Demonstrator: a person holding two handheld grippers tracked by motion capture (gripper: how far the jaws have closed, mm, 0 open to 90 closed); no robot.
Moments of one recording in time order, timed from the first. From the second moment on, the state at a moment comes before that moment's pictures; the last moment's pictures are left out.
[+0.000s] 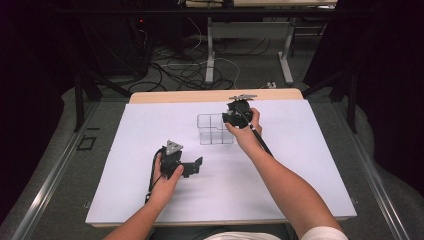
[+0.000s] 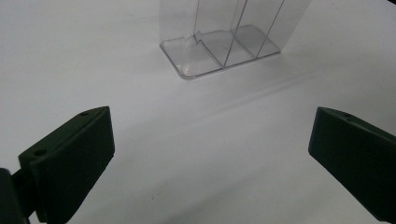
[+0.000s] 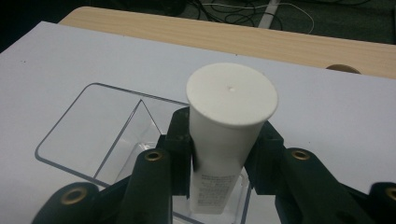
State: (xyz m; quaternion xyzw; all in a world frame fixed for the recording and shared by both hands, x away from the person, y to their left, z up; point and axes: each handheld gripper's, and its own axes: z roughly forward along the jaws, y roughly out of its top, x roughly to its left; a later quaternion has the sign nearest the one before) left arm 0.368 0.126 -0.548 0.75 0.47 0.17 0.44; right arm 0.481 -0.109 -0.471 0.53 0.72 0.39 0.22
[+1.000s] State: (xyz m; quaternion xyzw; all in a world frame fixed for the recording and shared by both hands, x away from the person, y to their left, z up) left arm 0.369 0.129 -0.549 0.74 0.48 0.18 0.43; right arm 0.454 -0.139 -0.454 0.50 0.72 0.43 0.19
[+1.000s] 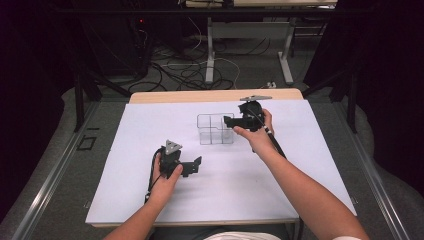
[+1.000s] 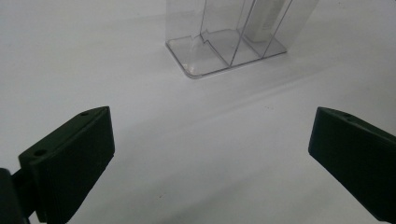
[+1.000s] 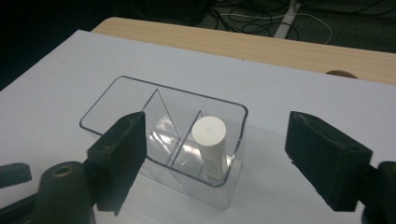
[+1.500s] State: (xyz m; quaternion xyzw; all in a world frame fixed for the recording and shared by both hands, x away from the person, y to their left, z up) left arm 0.370 0.129 -0.550 0.75 0.48 0.18 0.43; right arm 0.433 -0.159 -0.462 0.49 0.75 0.41 0.19
